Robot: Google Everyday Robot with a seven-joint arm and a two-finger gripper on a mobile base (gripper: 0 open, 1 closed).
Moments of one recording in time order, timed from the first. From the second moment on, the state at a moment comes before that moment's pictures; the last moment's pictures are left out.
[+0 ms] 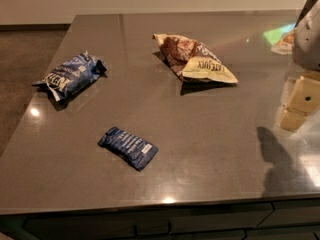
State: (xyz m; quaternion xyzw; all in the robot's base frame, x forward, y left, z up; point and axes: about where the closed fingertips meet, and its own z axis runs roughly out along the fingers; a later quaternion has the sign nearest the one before) arm 0.438 -0.217 0.976 -0.60 0.78 -0.03 0.16
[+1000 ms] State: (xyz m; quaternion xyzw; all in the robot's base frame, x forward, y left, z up) arm 0.476 -0.165 0.986 -0.62 0.76 0.00 0.20
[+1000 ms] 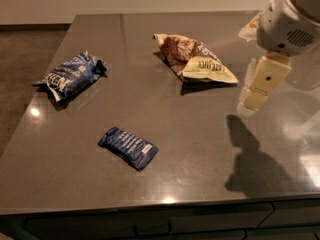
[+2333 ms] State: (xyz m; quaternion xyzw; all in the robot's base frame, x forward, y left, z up) arm 0.577 -0.003 0.954 -0.64 0.72 0.04 0.26
